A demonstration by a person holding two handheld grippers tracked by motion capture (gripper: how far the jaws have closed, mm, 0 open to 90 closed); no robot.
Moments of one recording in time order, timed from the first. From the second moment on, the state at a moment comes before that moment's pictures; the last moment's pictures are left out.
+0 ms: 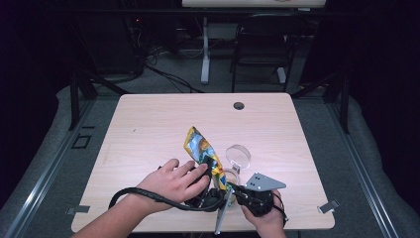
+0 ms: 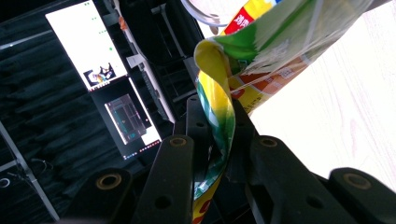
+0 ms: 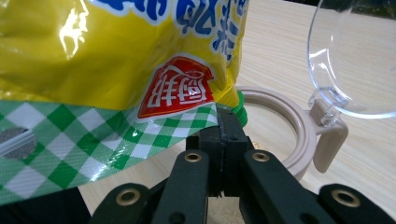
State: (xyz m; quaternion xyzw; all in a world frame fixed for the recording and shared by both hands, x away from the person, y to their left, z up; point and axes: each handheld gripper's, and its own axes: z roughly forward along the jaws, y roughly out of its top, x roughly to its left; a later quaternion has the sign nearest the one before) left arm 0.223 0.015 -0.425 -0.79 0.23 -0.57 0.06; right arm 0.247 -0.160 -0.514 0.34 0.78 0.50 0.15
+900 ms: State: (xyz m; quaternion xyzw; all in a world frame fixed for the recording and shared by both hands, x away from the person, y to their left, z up) left arm 0.224 0.013 -0.425 -0.79 0.23 -0.56 0.06; right arm 0.248 -0.160 -0.514 0.34 0.78 0.50 0.15
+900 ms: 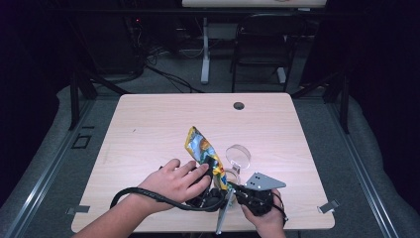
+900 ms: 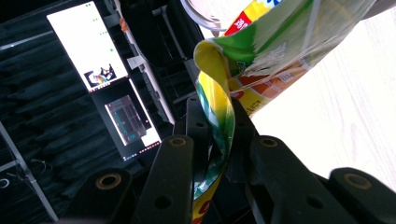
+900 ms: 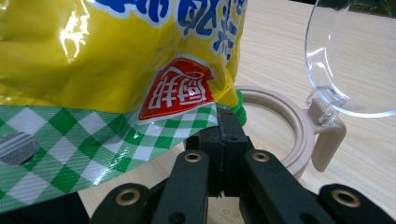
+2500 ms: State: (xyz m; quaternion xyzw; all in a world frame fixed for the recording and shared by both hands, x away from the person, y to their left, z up) left arm 0.227 0.010 -0.418 -0.79 0.23 -0.56 0.06; right arm 0.246 -0.161 -0.510 0.34 0.78 0.51 0.15
